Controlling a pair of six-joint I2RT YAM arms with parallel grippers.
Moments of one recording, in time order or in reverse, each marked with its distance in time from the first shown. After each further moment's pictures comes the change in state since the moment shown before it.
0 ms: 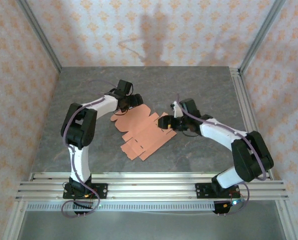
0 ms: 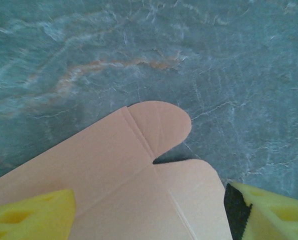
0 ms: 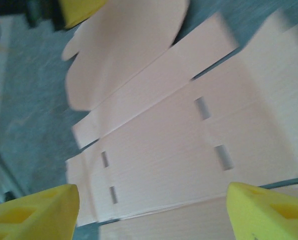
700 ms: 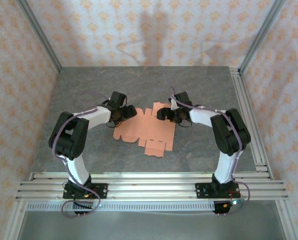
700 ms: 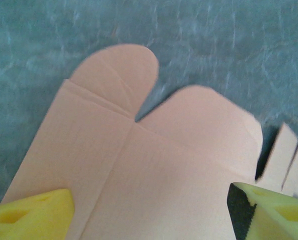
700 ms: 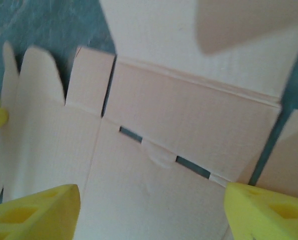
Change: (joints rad) left arm 0.005 -0.234 -0.340 0.045 -0.022 -0.069; right arm -0.093 0.393 0.276 0.008 0.105 -0.079
